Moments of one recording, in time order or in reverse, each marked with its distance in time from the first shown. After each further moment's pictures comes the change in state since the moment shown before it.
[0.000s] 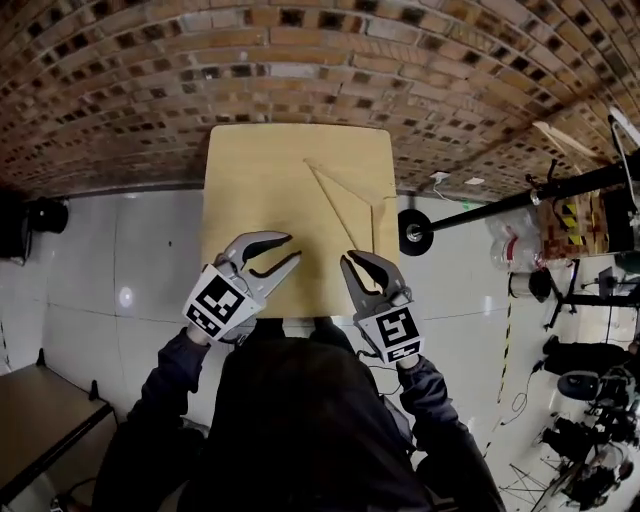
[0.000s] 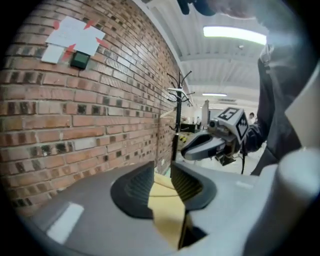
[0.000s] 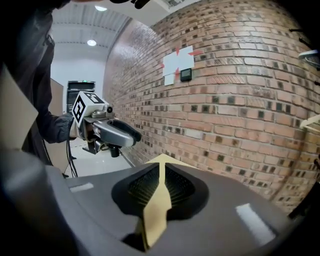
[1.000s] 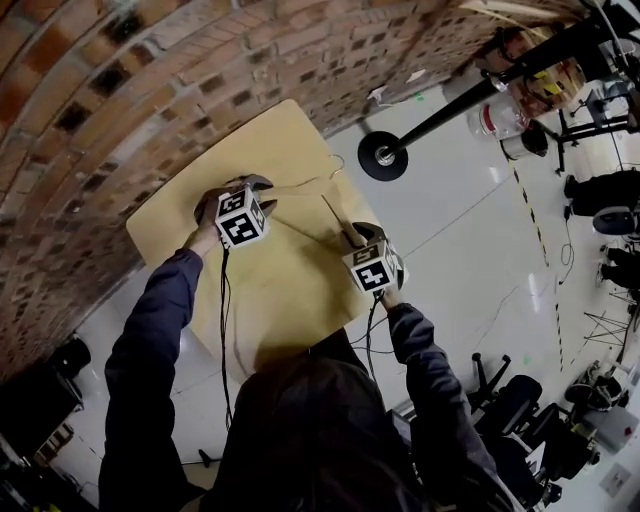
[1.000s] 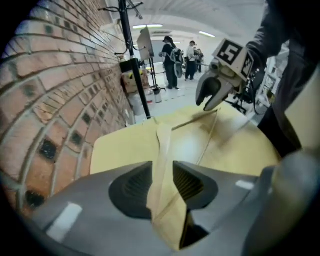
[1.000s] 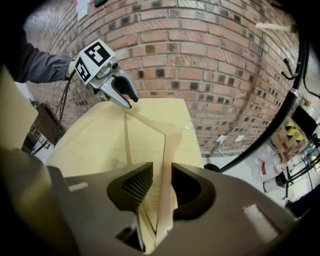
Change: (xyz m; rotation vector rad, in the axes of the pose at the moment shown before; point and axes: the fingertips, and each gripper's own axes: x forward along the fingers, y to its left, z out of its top) left arm 0.292 0.130 -0.189 0.617 0.679 -0.566; right arm 0.065 -0.143 -0.277 0.477 0.588 -0.431
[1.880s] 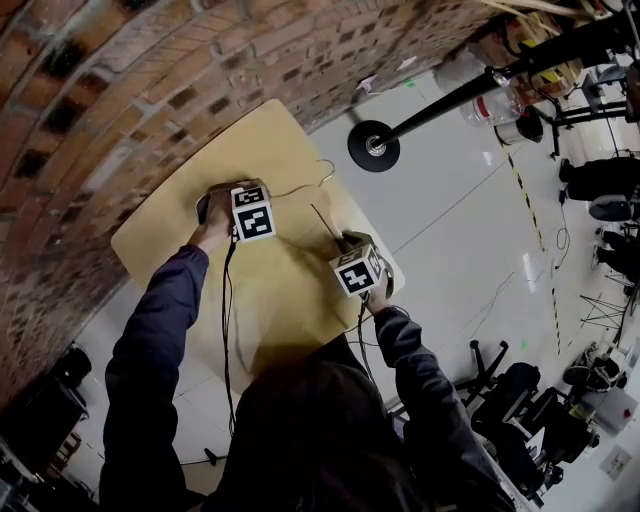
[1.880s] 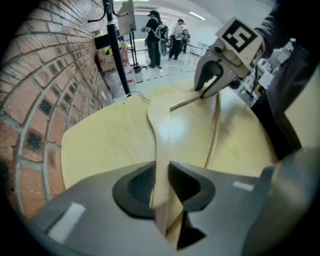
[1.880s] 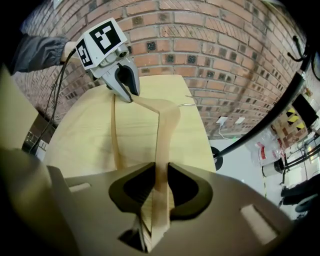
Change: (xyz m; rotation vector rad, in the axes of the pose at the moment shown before) left arm 0.072 -0.001 -0.019 0.118 0.226 -0.221; right arm 0.038 -0.003 -0.026 0.045 0.182 -0.001
